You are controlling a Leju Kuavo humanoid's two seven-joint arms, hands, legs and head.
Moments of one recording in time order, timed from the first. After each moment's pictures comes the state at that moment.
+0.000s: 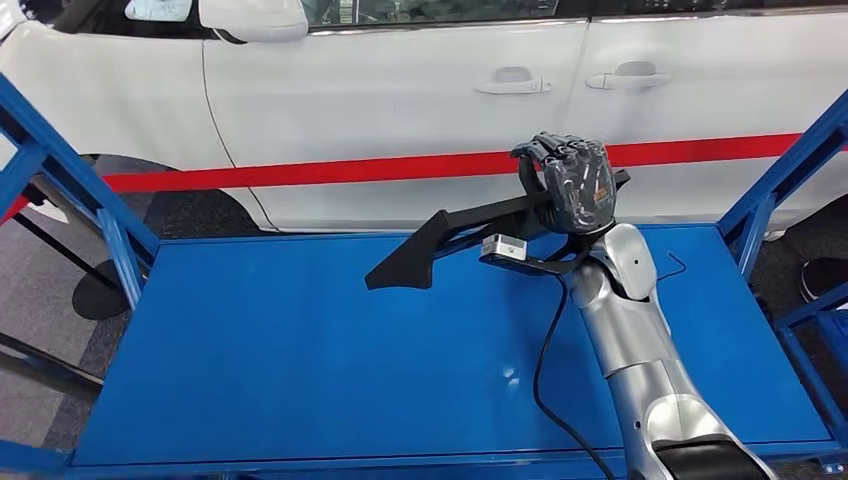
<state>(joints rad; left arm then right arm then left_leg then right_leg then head) -0.10 0.02 -1.25 -0.16 1.31 0.29 -0.43 -0.74 0.10 0.17 -1.02 1.05 -0.70 -0.66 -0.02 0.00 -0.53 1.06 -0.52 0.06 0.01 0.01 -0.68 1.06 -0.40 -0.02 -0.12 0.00</state>
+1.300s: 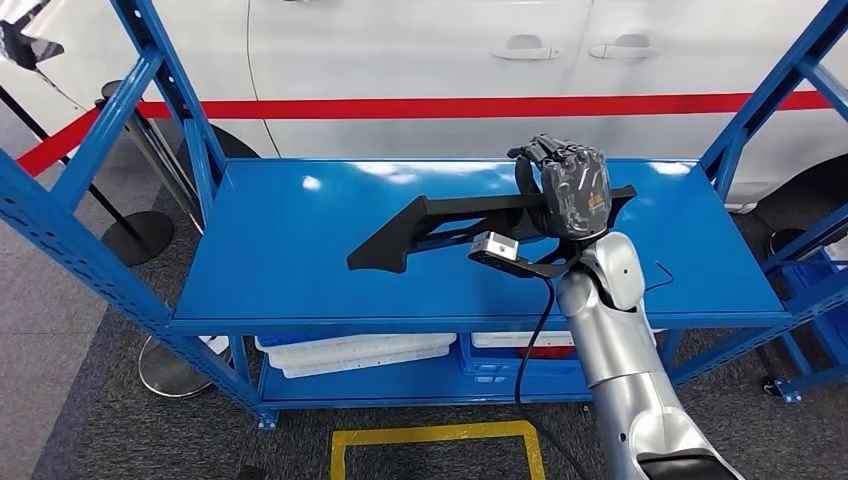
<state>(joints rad) -0.13 -0.01 -1.28 -0.16 1.29 0.31 -0.40 -0.69 0.15 0.11 -1.08 1.11 -0.70 -0.60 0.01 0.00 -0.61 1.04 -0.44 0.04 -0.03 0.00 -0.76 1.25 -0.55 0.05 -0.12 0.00</state>
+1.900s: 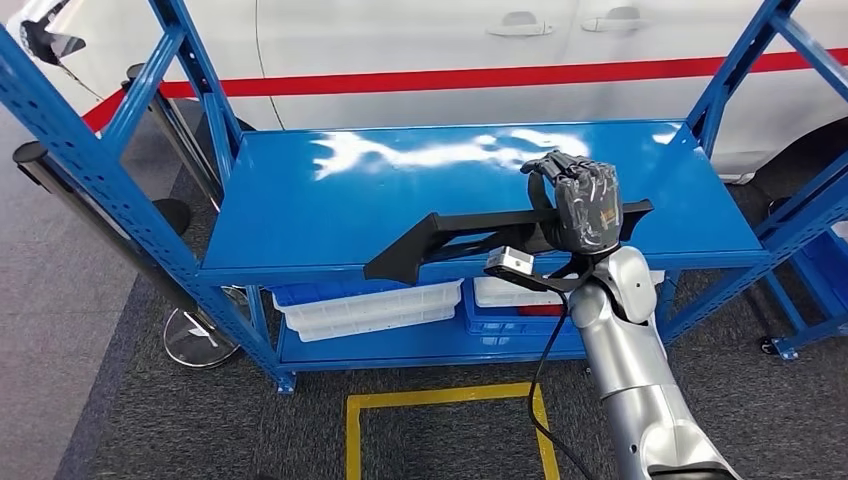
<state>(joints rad) -0.11 -0.02 -1.30 -0.16 1.28 0.32 -0.41 -0.64 0.12 0.11 -1.10 1.04 -0.70 -0.65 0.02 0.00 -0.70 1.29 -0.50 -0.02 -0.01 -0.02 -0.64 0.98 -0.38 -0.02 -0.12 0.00</state>
